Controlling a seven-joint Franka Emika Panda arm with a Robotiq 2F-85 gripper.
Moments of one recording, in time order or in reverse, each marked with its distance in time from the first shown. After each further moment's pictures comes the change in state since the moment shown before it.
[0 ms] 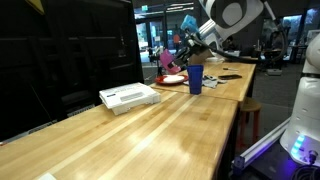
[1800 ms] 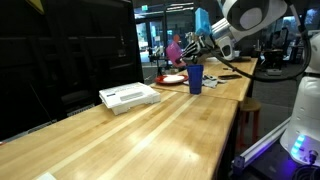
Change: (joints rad) arm -0.116 -0.243 0.183 -0.123 0.113 -0.046 -0.161
